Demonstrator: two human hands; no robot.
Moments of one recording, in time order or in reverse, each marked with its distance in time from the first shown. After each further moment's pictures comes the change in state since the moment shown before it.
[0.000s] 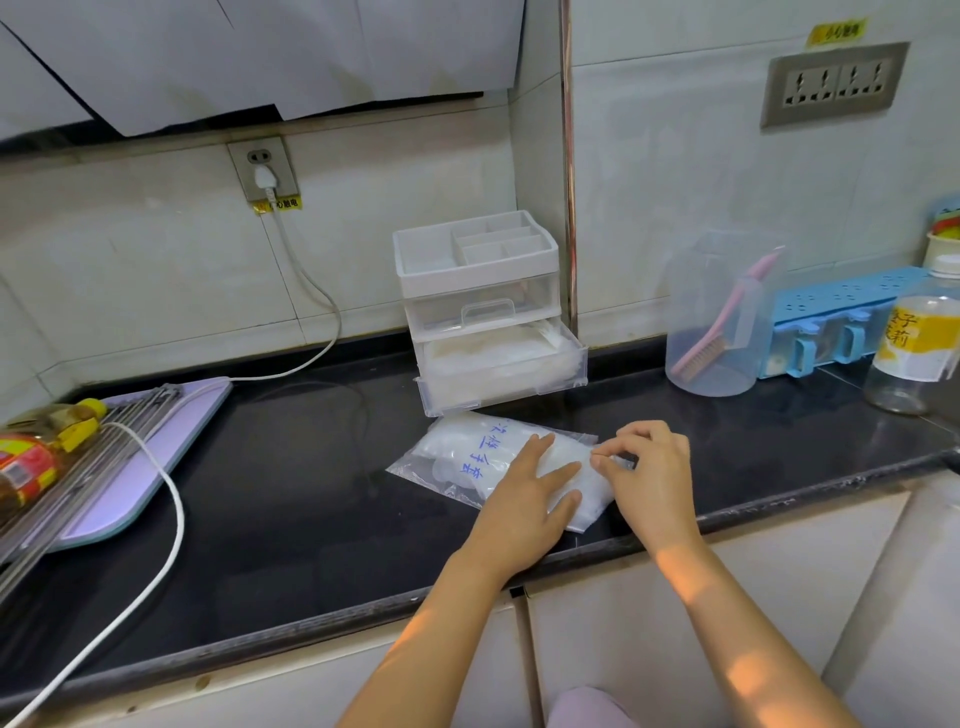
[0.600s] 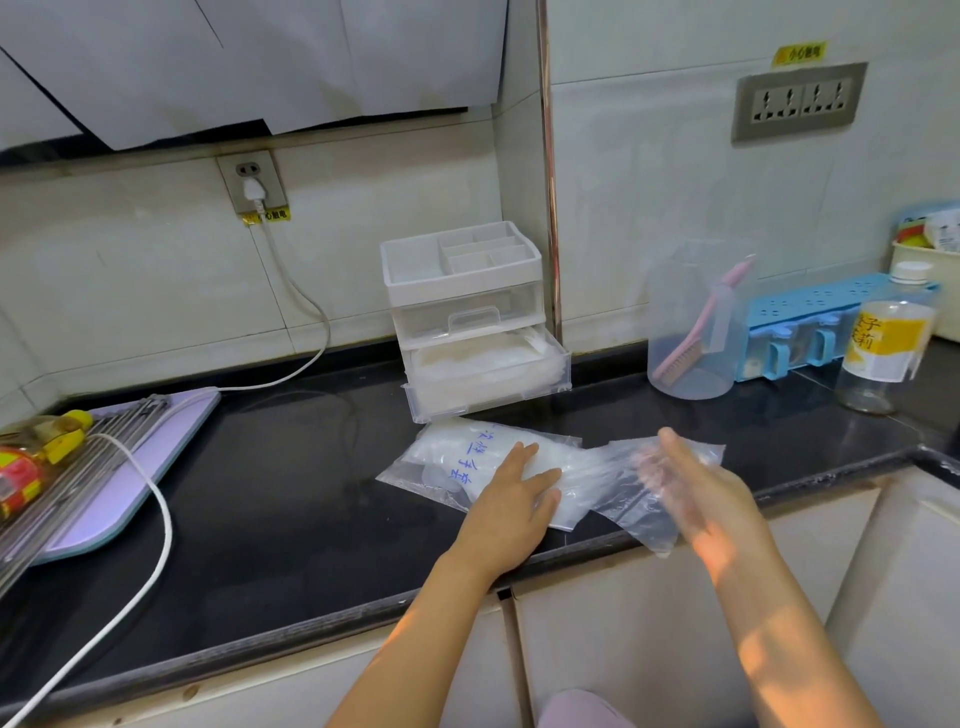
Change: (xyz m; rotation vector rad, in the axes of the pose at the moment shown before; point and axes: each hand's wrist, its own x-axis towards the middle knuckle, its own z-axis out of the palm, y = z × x) left_hand 0.001 0.001 0.000 0.003 -0.036 -0.048; right_hand -0.005 0.010 -0.058 0.777 -0.024 0.649
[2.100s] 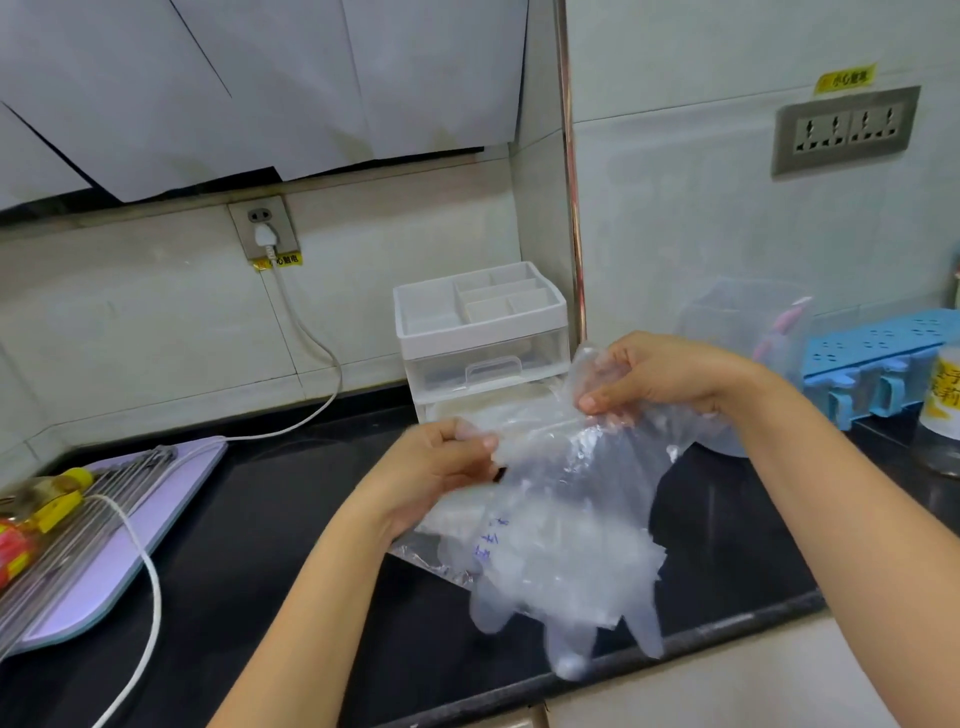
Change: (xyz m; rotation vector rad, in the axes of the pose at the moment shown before) left_hand 0.036 -0.008 -0.148 -0.947 0.032 -0.185; right_hand 0.068 -0.145 0.100 -0.982 -0.826 -0.421
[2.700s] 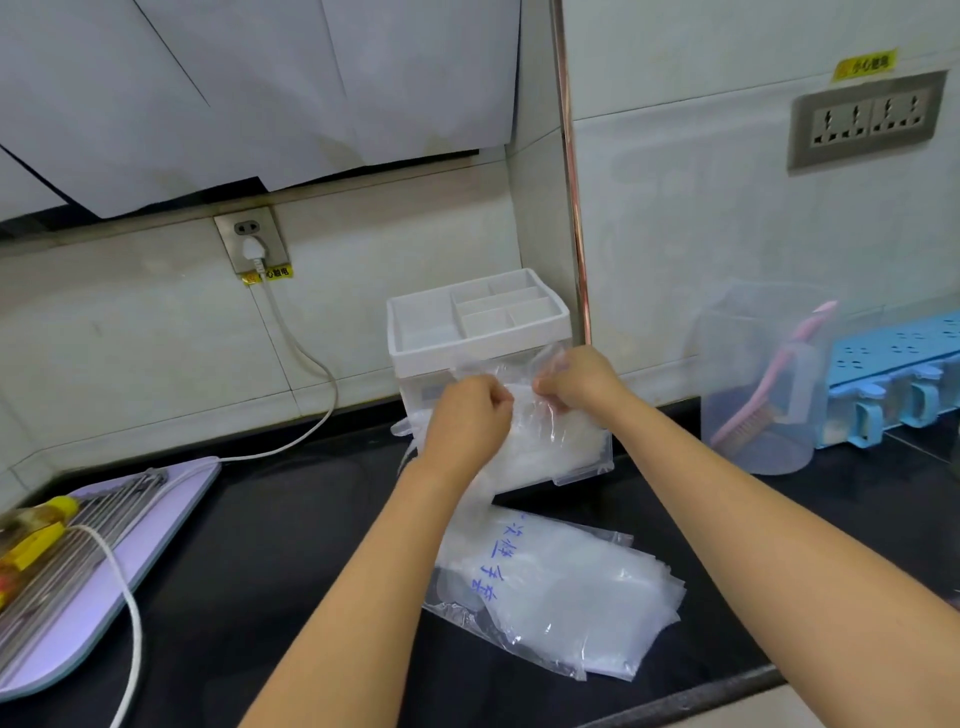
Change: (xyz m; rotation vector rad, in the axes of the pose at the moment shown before) left_hand 0.087 0.017 0.026 0.941 0.369 0.206; right_hand 0.119 0.023 0.038 0.003 0.490 0.295
